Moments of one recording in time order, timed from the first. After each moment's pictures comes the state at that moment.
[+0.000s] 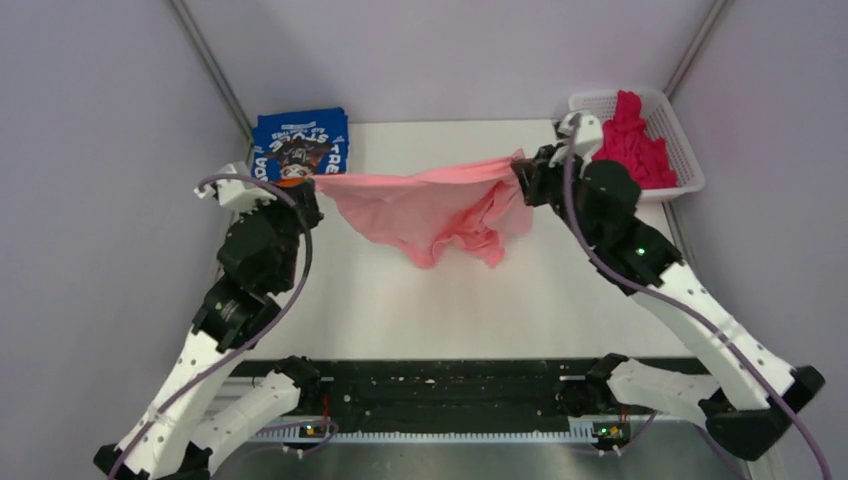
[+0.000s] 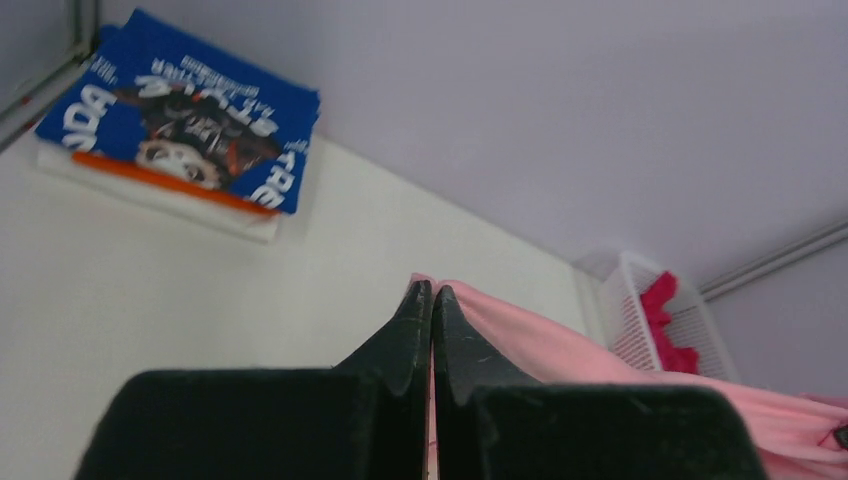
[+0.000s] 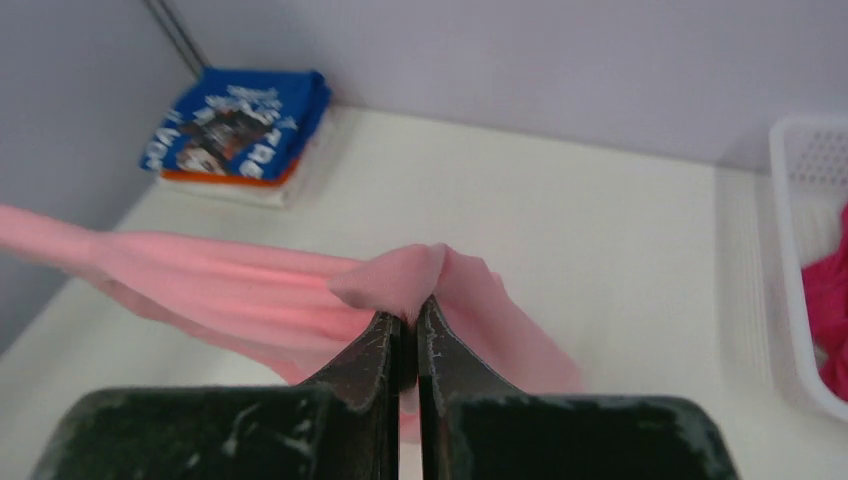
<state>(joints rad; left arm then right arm) -0.54 0.75 0.99 -0.31 -0.65 -0.61 0.67 1.09 1.17 -0.25 0.31 0.17</state>
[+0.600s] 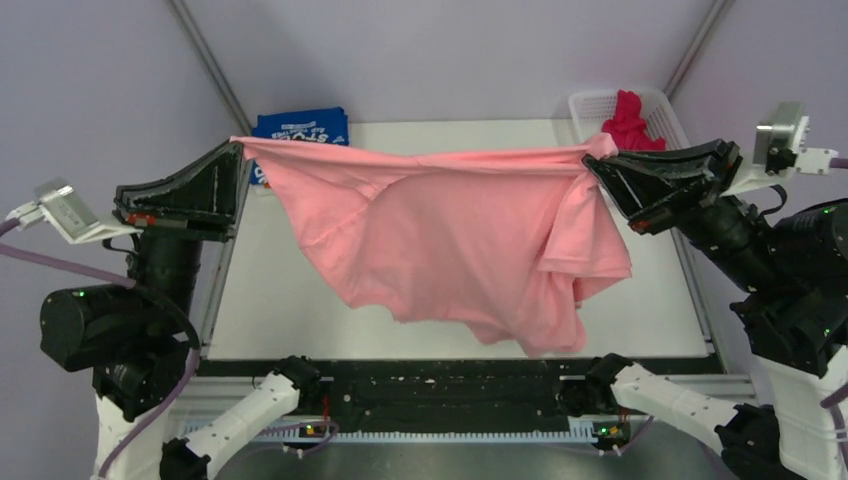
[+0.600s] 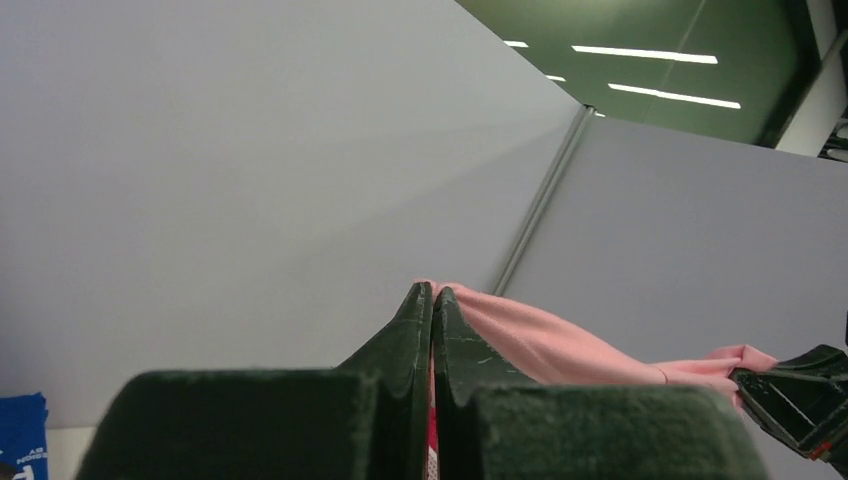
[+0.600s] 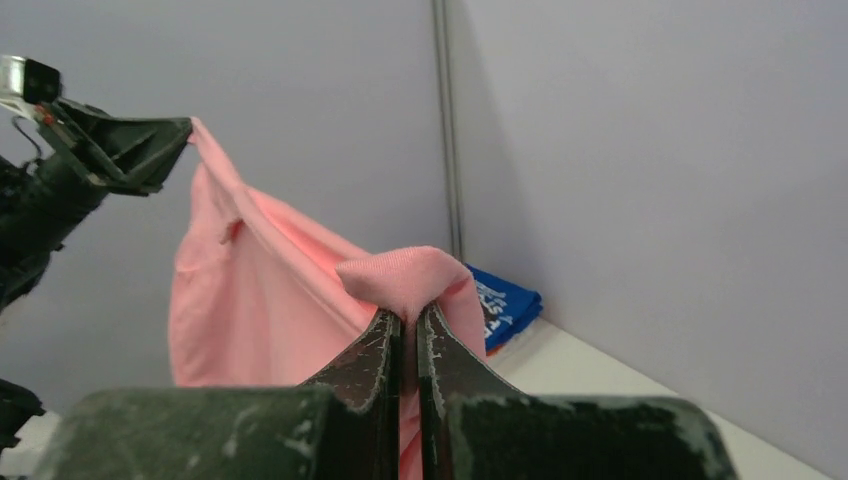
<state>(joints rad) -0.54 0.65 1.48 -0.18 -0.16 -0.43 0.67 0.83 1.69 -0.42 -0.23 0.17</state>
